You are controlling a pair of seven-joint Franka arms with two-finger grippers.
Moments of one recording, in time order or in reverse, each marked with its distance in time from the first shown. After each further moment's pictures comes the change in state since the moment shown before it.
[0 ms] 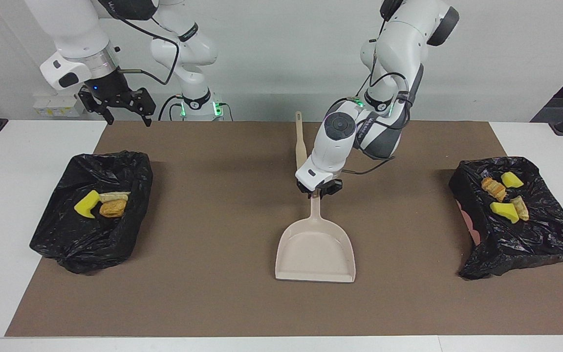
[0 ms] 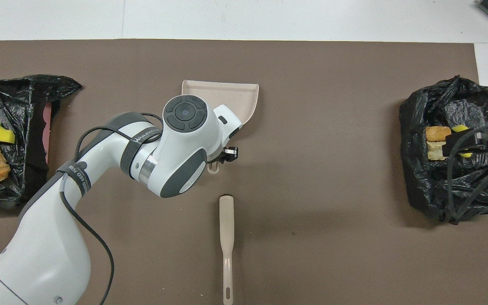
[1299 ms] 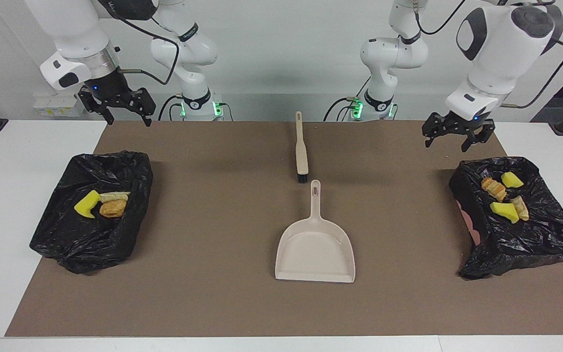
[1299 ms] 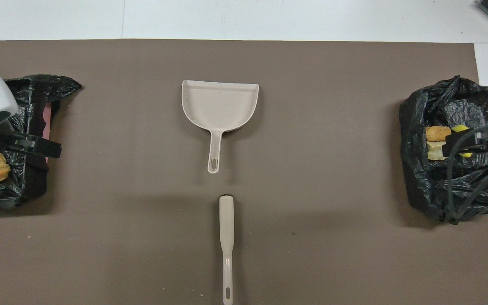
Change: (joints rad) left arm -0.022 -0.503 0.600 -0.002 -0.133 -0.402 0.711; right arm 0.000 0.000 0.000 0.000 0.000 0.000 0.000
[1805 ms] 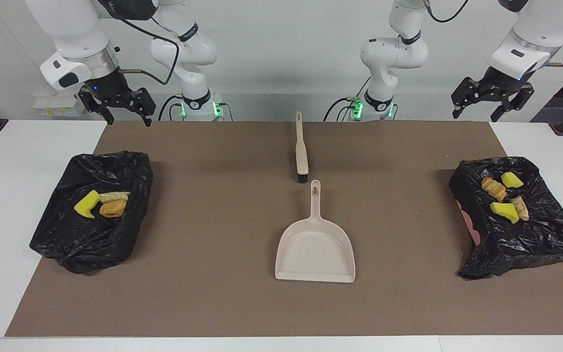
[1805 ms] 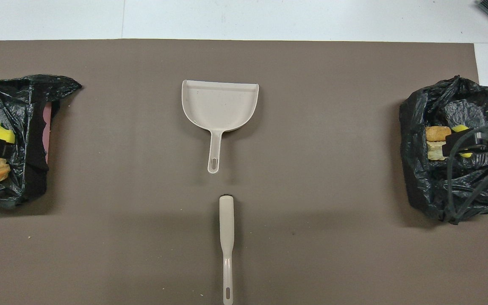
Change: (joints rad) left arm 0.001 0.034 0.066 0.245 -0.034 -0.246 0.000; right arm 0.000 0.000 0.000 0.000 0.000 0.000 0.000
